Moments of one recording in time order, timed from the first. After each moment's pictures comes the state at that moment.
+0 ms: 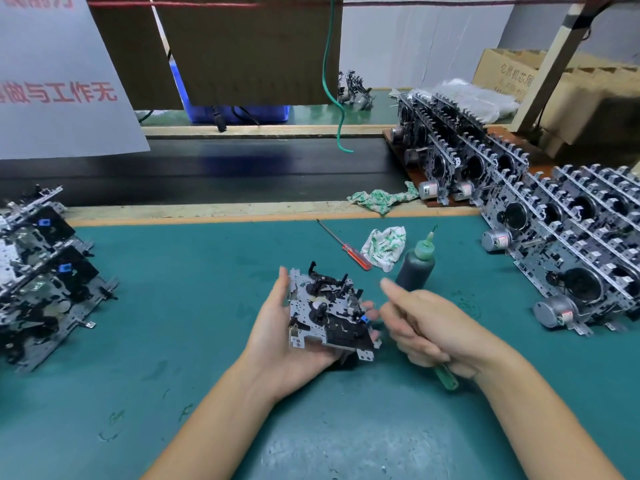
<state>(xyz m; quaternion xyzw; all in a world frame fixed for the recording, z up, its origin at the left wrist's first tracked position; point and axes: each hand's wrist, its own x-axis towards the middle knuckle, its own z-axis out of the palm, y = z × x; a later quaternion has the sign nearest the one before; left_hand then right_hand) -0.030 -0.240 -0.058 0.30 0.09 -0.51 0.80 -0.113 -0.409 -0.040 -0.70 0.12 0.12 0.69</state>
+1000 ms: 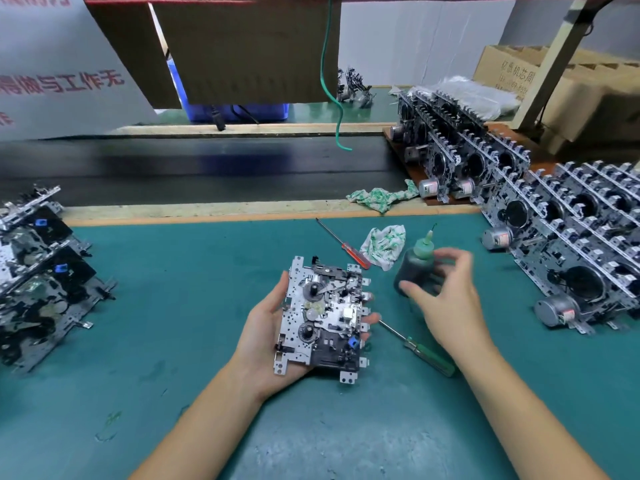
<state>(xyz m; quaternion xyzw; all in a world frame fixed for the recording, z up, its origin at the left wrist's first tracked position) -0.022 -0.232 -0.074 0.29 -0.03 -0.55 0.79 -0.103 -0.423 -0.065 -0.78 0.30 -0.25 0.48</state>
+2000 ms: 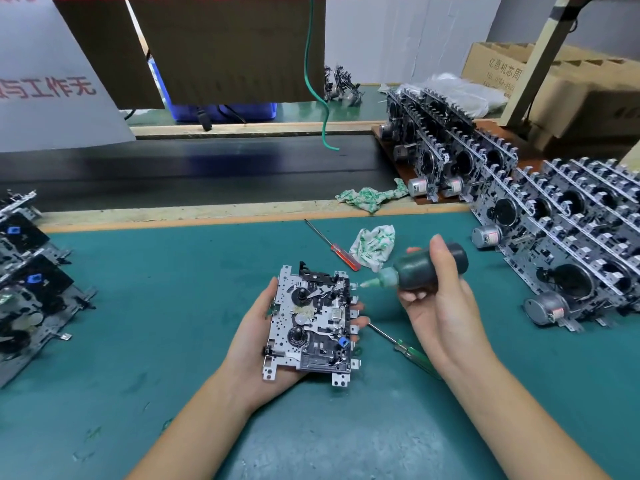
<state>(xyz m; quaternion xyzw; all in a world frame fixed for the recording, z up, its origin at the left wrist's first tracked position) -0.019 -0.236 -0.078 0.30 -0.01 -0.54 0.79 -0.100 -0.405 -0.042 -0.39 0.23 -0.29 0.84</state>
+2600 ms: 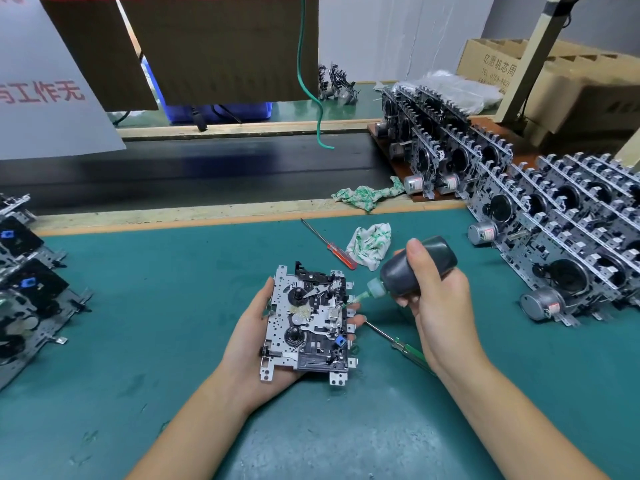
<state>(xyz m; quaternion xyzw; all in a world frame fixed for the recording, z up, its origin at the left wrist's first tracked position) -0.017 -0.235 -0.079 0.30 0.01 -0.54 0.78 -0.103 -0.402 -0.045 -0.56 0.23 -0.32 0.73</state>
